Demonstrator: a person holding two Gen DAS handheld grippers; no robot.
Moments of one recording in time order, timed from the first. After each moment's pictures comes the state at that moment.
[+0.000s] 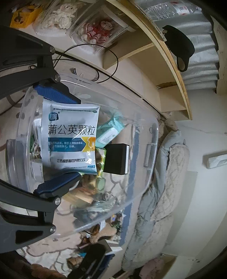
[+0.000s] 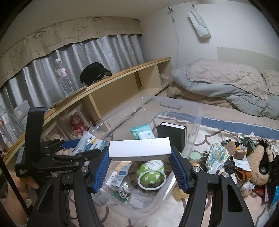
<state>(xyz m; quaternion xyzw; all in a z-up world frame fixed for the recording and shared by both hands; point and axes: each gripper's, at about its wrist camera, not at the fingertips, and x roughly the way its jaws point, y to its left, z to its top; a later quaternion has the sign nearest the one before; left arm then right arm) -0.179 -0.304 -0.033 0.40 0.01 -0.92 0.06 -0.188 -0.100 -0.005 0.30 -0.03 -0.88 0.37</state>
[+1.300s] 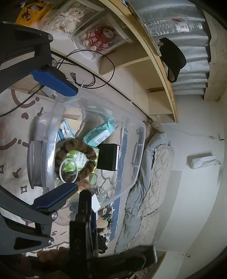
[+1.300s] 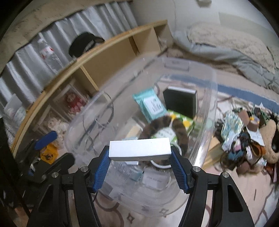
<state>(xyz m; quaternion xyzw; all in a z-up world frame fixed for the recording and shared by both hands) -0.120 -0.309 -0.013 0.33 0.03 -0.94 0.05 -0.211 -0.151 -0.033 0.47 -0.02 -0.81 0.34</state>
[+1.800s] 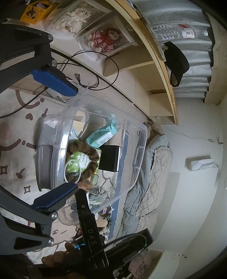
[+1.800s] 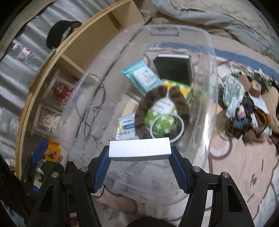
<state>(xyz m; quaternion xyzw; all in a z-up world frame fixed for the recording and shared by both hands) -0.103 -0.314 -0.019 0.32 0.04 -0.94 0.06 -0.221 -0.154 -0.054 0.59 -0.05 -0.75 0.29</state>
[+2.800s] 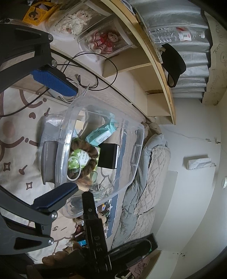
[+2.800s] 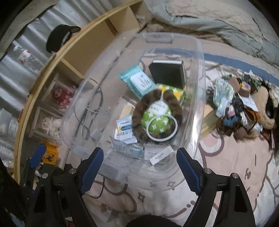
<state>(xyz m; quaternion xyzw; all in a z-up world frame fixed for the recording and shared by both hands) -0.091 -0.308 -0.011 0.32 0.04 -0.95 0.06 -0.203 -0.142 -0.027 0.55 -0.05 -0.78 0.29</state>
